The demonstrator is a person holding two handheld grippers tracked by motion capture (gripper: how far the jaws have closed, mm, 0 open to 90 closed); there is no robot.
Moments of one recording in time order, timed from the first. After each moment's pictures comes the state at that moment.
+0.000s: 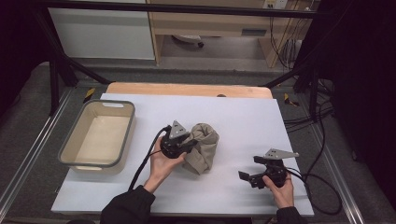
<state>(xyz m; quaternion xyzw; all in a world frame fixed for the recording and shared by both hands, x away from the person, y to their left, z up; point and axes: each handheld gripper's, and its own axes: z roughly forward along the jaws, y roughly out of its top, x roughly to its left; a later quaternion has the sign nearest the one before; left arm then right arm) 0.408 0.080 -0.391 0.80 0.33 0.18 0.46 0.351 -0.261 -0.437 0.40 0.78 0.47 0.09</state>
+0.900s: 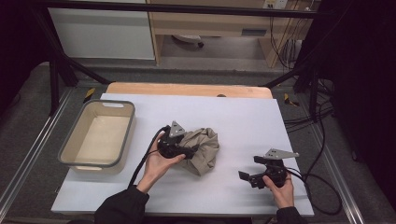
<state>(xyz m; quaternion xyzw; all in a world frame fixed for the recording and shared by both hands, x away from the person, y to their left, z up) 0.411 0.087 -0.391 0.82 0.34 0.17 0.43 0.351 -0.261 -0.437 0.40 0.78 0.47 0.09</state>
